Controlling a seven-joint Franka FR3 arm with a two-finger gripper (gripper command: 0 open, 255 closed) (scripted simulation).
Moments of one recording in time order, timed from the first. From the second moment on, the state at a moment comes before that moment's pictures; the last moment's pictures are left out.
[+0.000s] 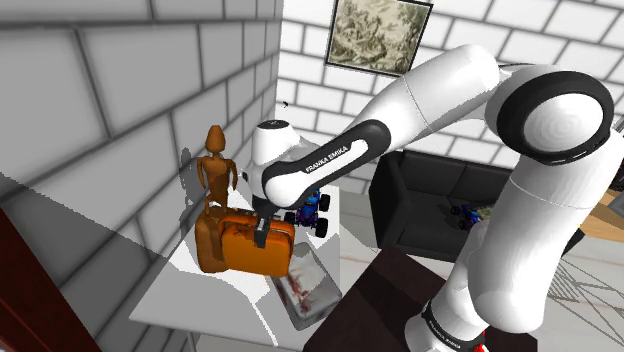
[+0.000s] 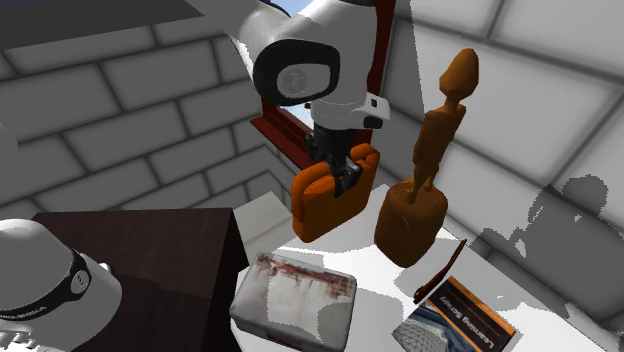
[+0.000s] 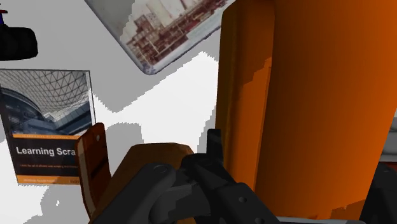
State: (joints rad) arm 0.21 0.12 0.13 -2.27 0.03 2.37 -0.30
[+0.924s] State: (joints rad) arm 0.08 -0.31 0.00 -2.64 0.05 2.31 -0.57
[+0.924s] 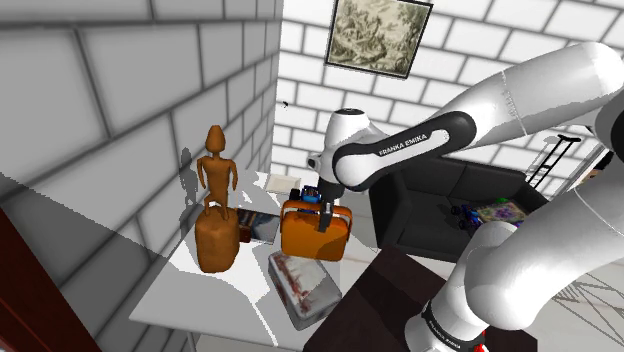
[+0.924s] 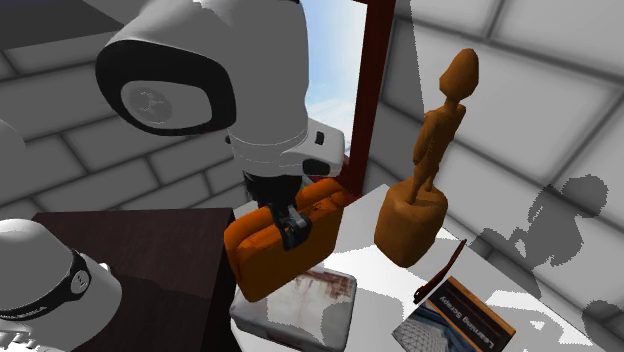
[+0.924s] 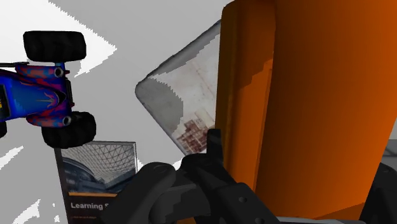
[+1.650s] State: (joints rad) arm 0.09 -0.19 -0.01 -2.69 0.05 2.48 -0.58
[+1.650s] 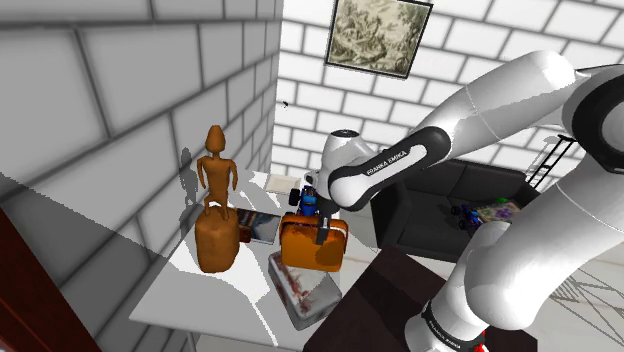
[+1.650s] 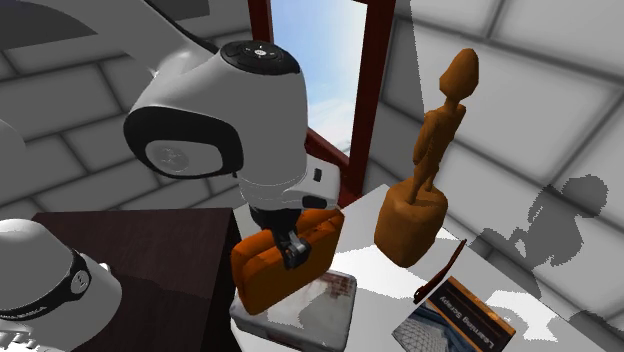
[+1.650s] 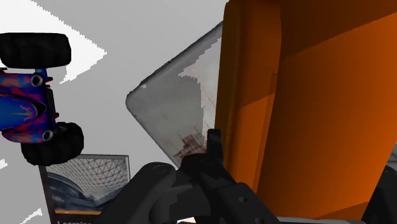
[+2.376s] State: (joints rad) arm 0.09 -0.03 -0.01 -2.72 0.07 2.66 -0.60
